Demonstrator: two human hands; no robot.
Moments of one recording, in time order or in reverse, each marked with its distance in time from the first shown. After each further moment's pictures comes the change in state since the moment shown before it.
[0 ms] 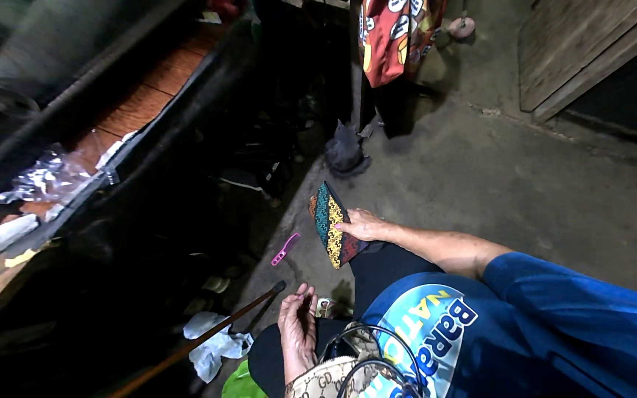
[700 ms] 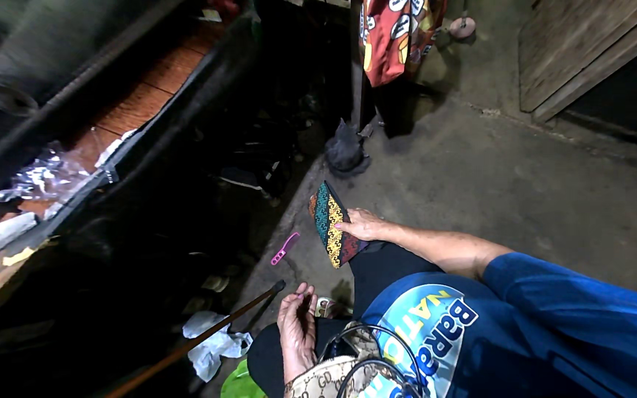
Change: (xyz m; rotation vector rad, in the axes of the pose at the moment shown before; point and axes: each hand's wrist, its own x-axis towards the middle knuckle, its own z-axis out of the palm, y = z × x) left_hand 0.001 -0.001 -0.001 -0.001 -0.009 0.004; right_hand 0.001 0.001 0.001 0.007 -0.002 -0.013
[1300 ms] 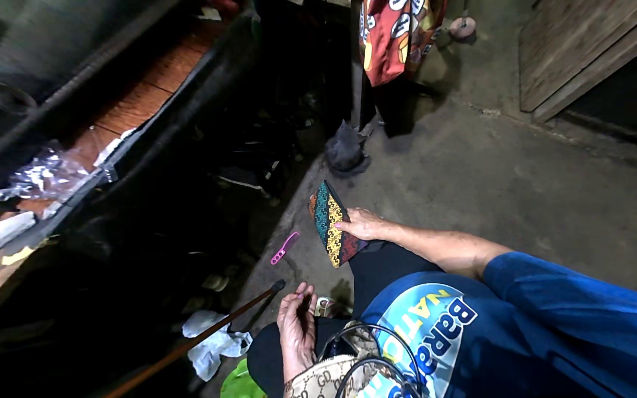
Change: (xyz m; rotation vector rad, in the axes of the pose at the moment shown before) left_hand 0.000 0.000 0.000 0.003 0.011 -0.007; right_hand 0.000 0.000 0.000 -0.002 0.010 0.004
